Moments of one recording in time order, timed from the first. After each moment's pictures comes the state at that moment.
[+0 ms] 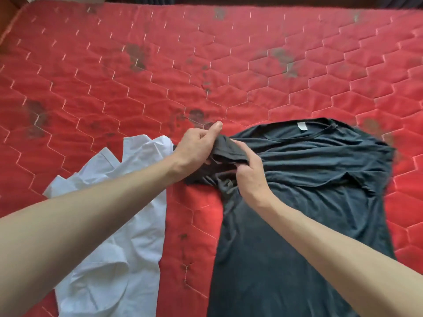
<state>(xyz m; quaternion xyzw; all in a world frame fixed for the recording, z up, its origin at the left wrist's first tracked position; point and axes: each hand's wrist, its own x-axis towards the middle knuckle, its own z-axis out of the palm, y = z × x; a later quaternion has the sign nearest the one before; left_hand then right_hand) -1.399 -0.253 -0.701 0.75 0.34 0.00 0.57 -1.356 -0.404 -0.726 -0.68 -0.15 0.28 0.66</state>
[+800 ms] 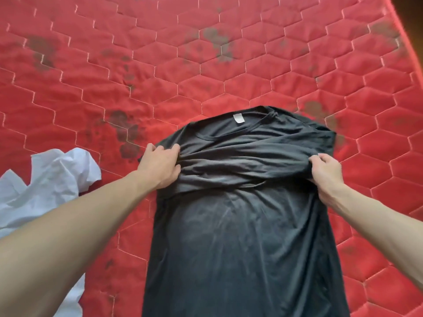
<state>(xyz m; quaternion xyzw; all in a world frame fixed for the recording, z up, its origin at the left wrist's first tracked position) -1.303 -0.315 -0.828 0.97 0.13 -0.21 0.02 -1.122 -0.685 -0.843 -0.85 0.16 0.16 0.47</state>
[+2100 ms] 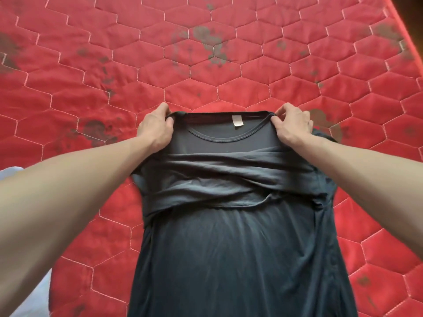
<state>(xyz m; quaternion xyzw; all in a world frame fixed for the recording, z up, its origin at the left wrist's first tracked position) -1.179 -0.270 -0.849 0.90 0.33 -0.05 0.28 -1.005 -0.559 -0.850 -0.98 -0.06 0.12 0.16</state>
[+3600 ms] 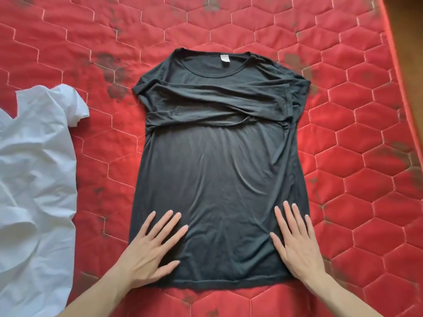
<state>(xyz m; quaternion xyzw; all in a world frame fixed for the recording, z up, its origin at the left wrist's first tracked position) -1.636 -0.501 -0.874 0.97 -0.09 -0.18 0.10 -1.426 -0.892 -0.879 -0.94 -0.33 0.12 -0.04</state>
